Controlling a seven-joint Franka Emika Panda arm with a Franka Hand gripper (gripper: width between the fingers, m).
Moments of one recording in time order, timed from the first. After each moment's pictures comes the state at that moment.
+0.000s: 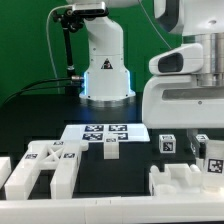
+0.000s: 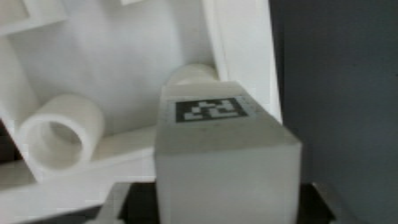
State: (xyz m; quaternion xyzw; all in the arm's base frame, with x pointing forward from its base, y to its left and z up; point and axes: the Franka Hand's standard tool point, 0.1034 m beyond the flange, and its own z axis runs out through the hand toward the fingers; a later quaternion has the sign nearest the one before) arm 0.656 0.120 0.080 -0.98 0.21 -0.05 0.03
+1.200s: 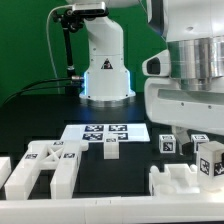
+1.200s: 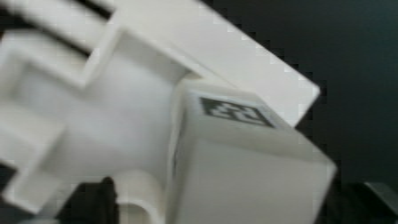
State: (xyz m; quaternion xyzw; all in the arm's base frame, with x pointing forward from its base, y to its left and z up) arm 0.651 0.114 0.077 -0.93 0.37 -0.02 0.05
